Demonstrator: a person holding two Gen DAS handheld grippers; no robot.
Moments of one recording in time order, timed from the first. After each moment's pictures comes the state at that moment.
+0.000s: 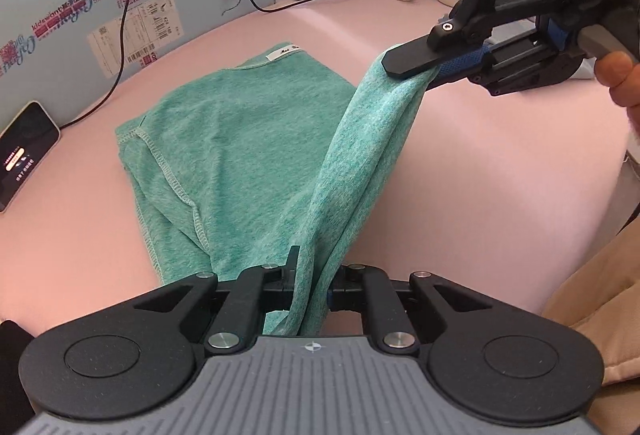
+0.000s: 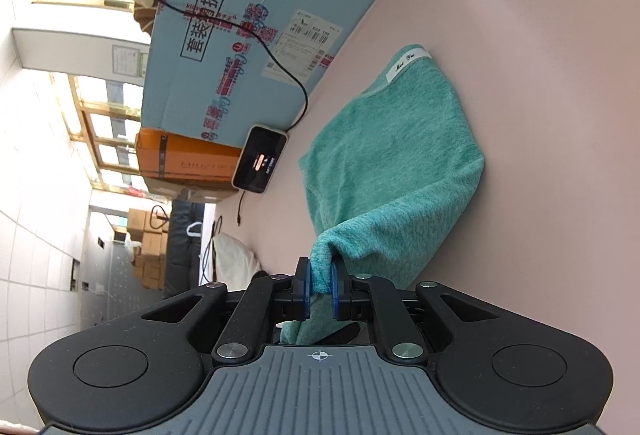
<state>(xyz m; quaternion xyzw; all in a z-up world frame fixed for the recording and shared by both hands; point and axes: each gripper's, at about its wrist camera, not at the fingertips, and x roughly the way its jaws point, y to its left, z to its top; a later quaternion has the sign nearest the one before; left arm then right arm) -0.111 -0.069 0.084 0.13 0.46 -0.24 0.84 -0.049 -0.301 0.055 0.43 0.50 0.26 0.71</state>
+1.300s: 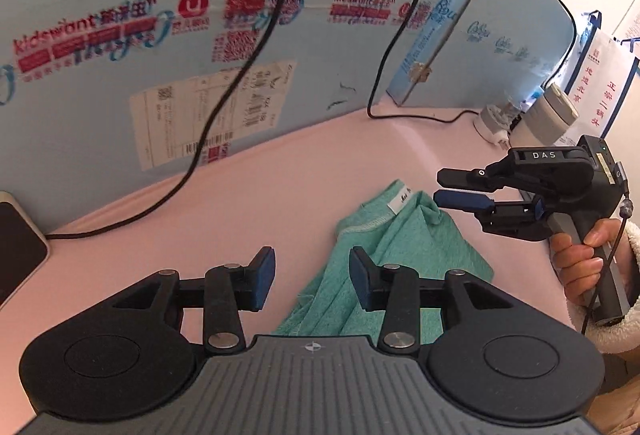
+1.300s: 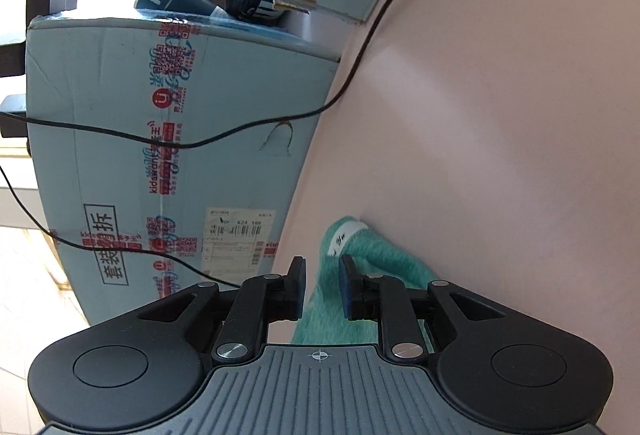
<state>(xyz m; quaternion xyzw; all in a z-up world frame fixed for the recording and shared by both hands) 0.127 0.003 0.081 -0.02 0.46 -0.27 0.85 0.115 -0.324 -0.002 0.54 0.43 0.11 0.71</state>
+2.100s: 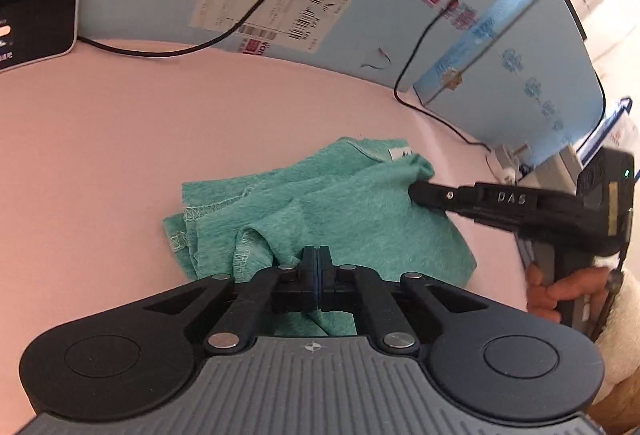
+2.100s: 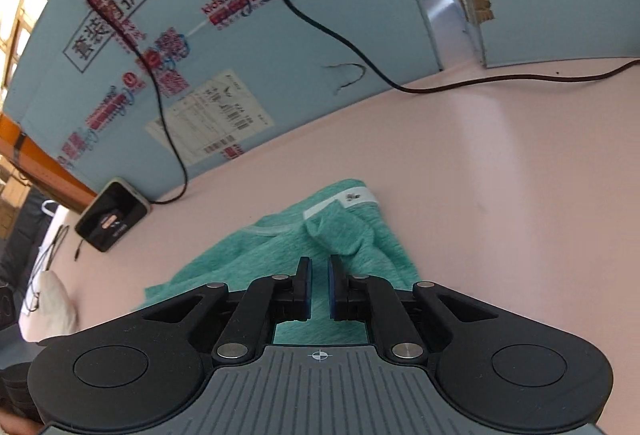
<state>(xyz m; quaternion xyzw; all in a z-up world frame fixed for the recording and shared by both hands) 0.059 0.015 0.019 -0.20 0.47 -0.18 0.84 0.110 -0.252 0.028 0.19 0.46 0.16 0.85</state>
